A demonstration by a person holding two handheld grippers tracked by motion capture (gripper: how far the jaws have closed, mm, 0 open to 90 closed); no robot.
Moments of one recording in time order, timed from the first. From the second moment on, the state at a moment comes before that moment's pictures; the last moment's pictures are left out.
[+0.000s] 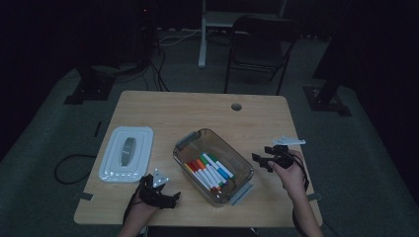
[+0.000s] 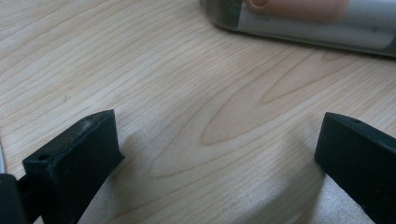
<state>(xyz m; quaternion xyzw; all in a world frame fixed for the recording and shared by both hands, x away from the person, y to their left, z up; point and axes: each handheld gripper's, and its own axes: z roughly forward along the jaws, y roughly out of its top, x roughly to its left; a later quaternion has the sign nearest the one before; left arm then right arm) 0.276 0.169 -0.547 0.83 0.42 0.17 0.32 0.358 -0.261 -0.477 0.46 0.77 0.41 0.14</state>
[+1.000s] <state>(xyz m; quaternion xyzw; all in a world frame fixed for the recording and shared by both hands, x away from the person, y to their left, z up) 0.276 0.169 -0.547 0.83 0.42 0.17 0.32 0.351 -0.264 -0.549 0.51 0.76 0.33 0.22</state>
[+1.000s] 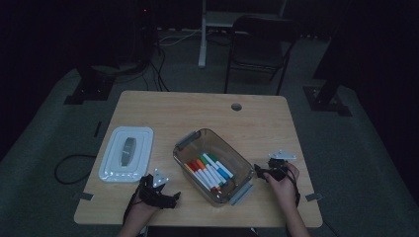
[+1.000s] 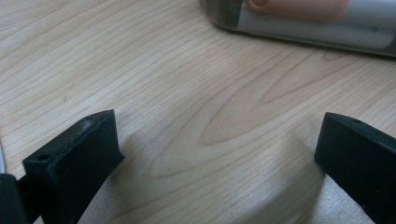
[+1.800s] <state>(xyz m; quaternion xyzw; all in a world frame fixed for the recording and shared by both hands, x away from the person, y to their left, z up) 0.270 0.169 -0.547 0.83 0.41 0.17 0.33 0.352 -0.267 -0.550 0.50 0.77 0.33 0.21</state>
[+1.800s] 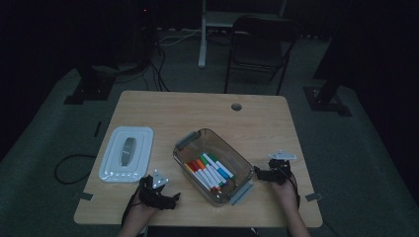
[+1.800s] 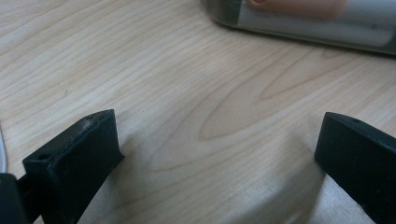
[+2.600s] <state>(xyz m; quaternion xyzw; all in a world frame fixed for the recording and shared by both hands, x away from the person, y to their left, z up) 0.282 0.254 -0.484 0.77 0.48 0.24 0.34 0.352 -0.267 -0.550 0.50 0.77 0.33 0.21</state>
